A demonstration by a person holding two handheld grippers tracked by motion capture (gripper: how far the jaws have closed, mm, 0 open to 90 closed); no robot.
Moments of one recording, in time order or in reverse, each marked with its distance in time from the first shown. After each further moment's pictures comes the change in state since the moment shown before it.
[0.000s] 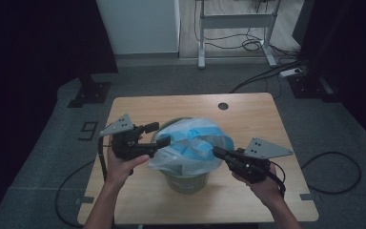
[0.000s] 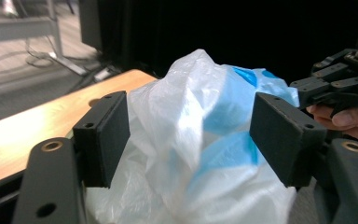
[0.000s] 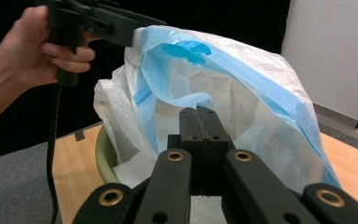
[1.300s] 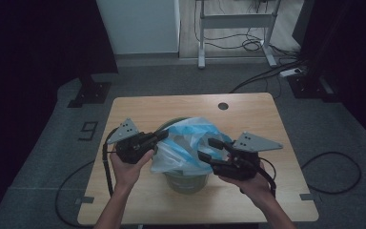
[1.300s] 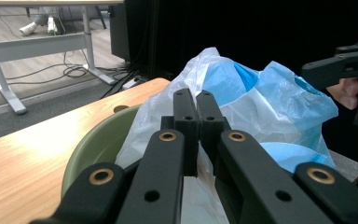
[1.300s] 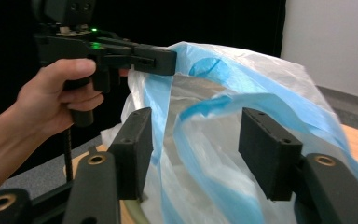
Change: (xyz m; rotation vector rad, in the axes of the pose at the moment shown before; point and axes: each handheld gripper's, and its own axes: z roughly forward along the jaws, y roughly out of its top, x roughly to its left) left arm -0.016 -0.012 0.004 -0.056 0.139 0.028; right arm 0.019 0.024 0.017 0.019 -0.014 0.110
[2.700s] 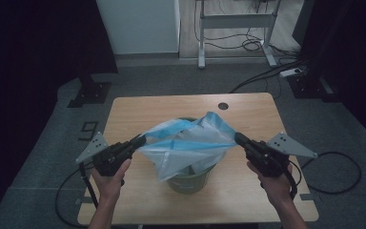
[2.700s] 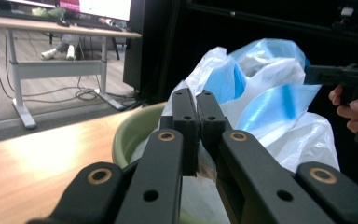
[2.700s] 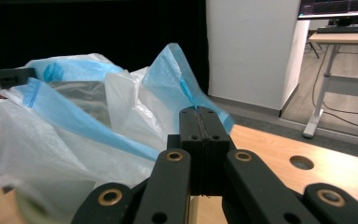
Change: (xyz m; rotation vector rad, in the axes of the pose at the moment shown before) left arm 0.022 -0.042 -0.050 -0.172 0.034 -0.072; right arm -0.040 -0.020 -0.045 -0.127 -0.274 0.010
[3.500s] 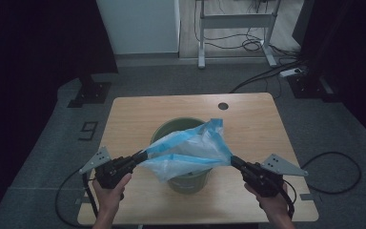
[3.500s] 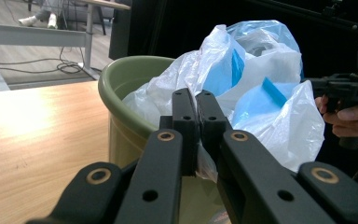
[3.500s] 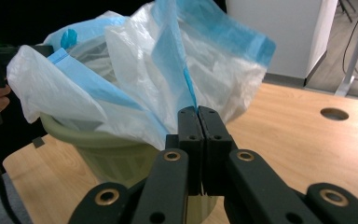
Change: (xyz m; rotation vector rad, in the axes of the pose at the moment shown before) left arm 0.004 -0.042 -0.009 0.075 -0.055 -0.083; right arm 0.007 -0.057 -0.009 0.102 0.072 0.049
